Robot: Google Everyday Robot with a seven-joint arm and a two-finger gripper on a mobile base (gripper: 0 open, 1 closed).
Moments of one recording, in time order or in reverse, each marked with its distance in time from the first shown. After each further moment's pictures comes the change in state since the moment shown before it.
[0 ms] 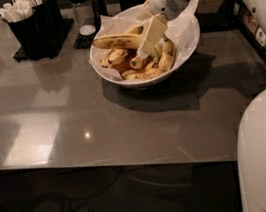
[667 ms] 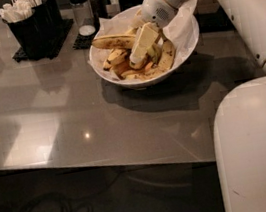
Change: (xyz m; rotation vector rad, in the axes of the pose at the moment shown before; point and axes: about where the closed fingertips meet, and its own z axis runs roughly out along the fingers) arm 0.004 -0.011 0.038 -0.059 0.009 0.022
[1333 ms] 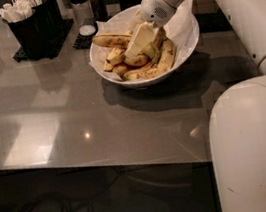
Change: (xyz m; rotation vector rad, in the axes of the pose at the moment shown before) arm -0.002 -0.005 0.001 0.001 -0.004 0.010
